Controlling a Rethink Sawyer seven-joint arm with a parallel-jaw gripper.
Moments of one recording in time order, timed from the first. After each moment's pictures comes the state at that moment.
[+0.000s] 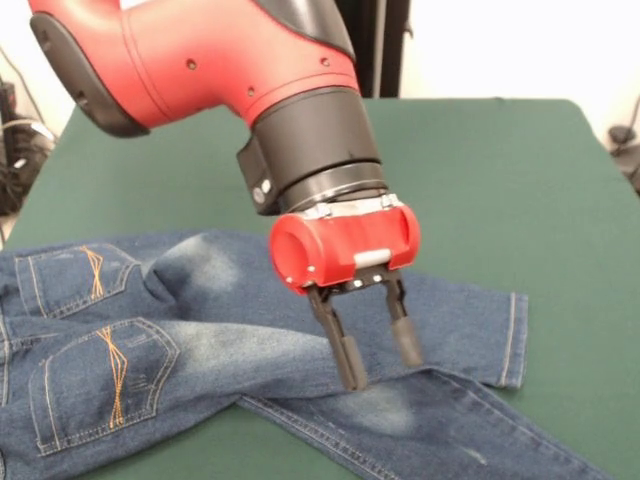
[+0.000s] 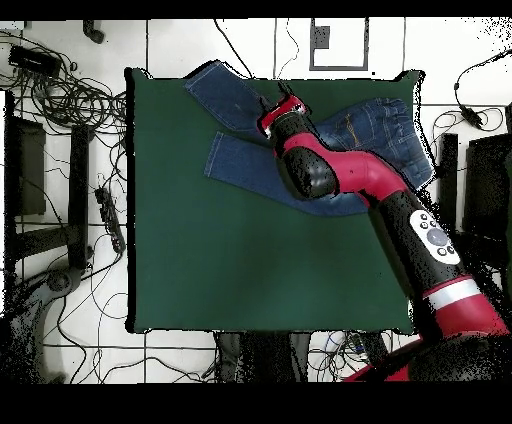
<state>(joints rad) -0.77 -0.29 0.84 1.45 -0.67 0.01 0.92</state>
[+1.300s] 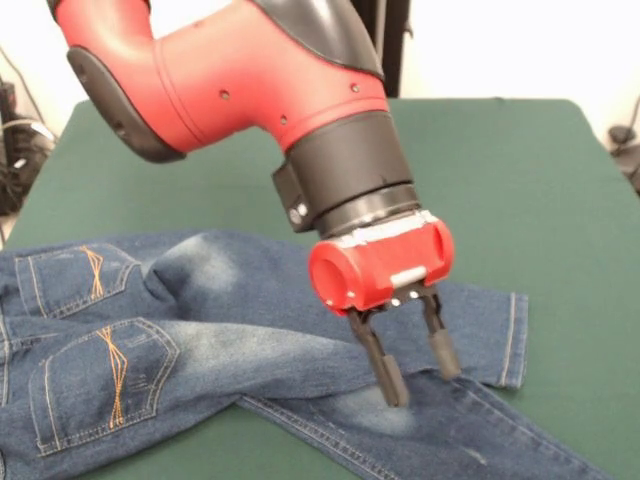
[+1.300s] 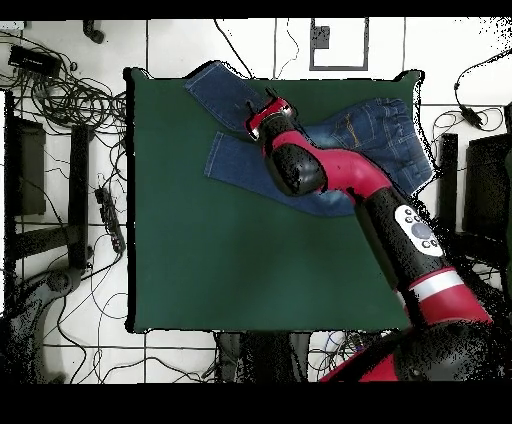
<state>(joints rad) -0.74 -0.24 0.84 1.43 -0.61 0.06 0.92</state>
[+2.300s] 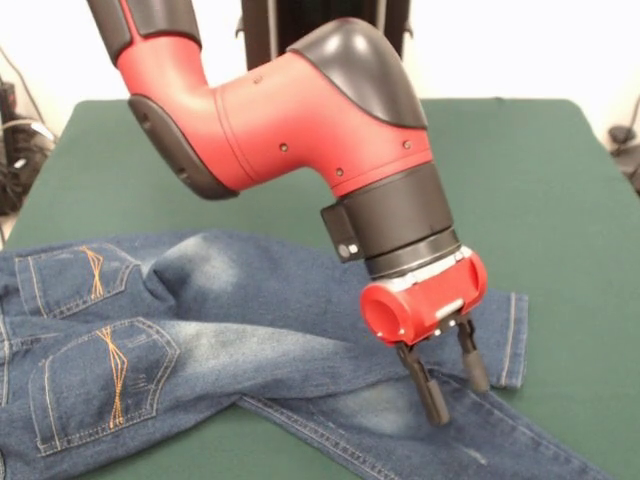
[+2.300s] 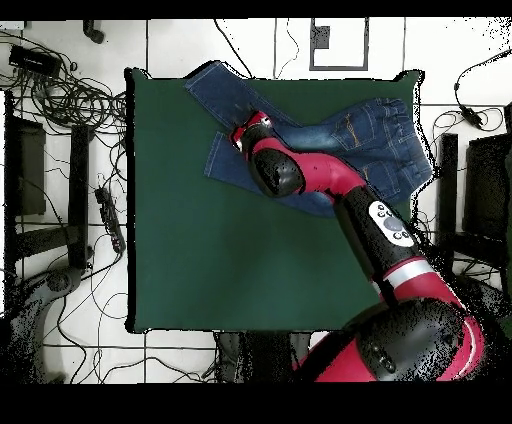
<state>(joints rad) -0.65 -0.18 0.75 1.37 -0.59 0.10 0.92</state>
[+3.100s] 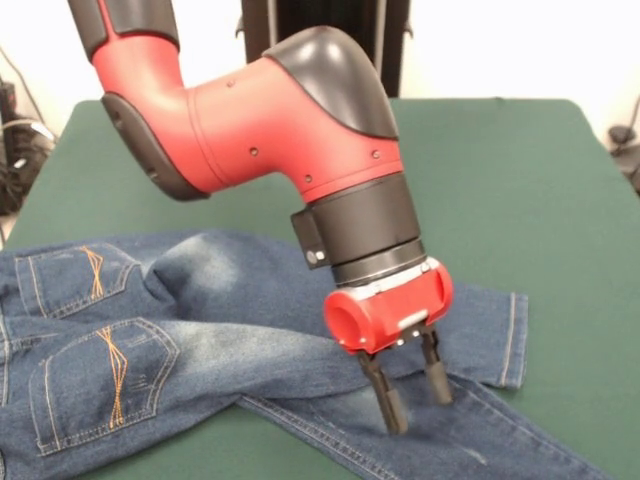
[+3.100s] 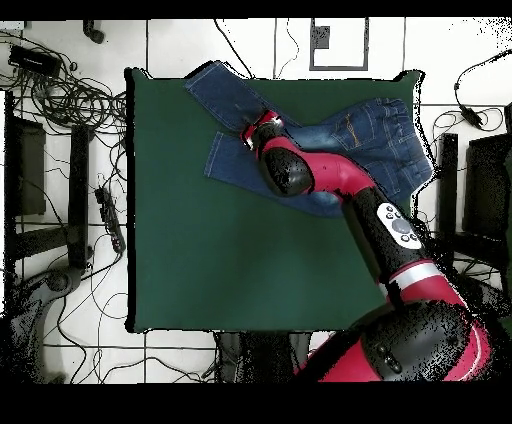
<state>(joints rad) -0.67 -0.18 0.75 1.35 -0.61 0.10 0.92</state>
